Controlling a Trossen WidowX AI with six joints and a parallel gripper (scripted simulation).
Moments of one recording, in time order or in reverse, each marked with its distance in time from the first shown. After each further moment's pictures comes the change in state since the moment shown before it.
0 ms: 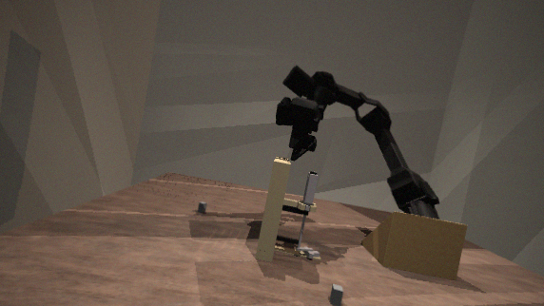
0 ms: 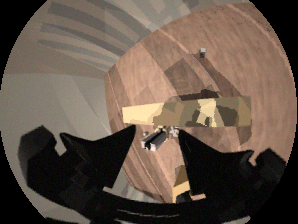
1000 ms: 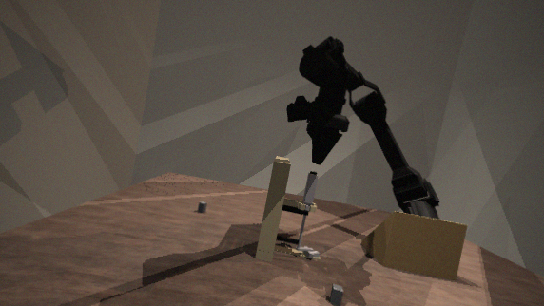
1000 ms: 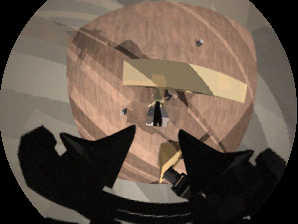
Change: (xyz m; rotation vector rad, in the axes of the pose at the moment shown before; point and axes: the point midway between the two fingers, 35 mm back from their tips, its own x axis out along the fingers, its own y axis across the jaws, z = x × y) arm 0.017 0.040 -0.063 -0.246 0.173 -0.480
